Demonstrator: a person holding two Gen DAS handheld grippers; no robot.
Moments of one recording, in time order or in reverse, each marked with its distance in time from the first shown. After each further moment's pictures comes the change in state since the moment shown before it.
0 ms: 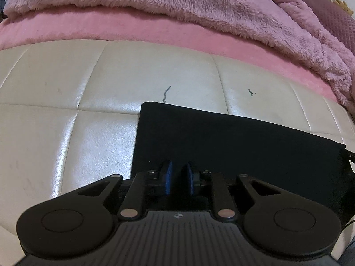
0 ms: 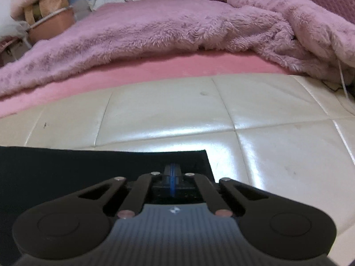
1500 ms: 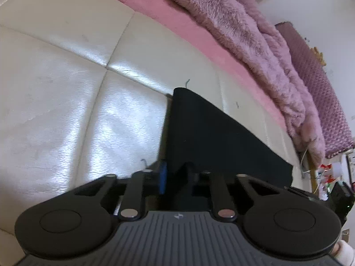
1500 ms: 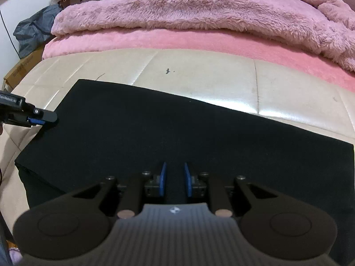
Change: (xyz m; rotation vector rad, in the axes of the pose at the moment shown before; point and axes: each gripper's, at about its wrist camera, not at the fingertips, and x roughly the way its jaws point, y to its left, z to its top) left arm 0.003 0.100 -0.014 -0.246 0.044 -0.400; right arm -0.002 0.168 -0.045 -0.287 0.148 0.243
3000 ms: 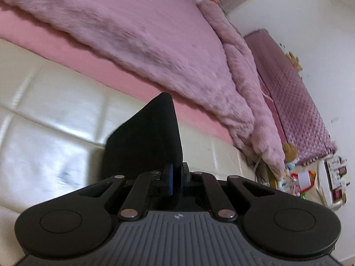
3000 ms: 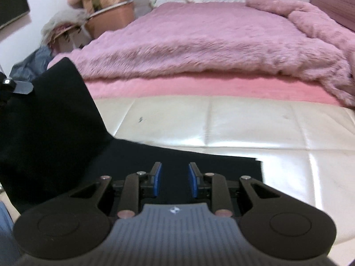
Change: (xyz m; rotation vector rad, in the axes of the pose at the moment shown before) left arm -0.031 -0.232 0.010 0.039 -0.071 -0.059; right arm -0.096 -0.062 0.006 0.136 -0.174 -0.013
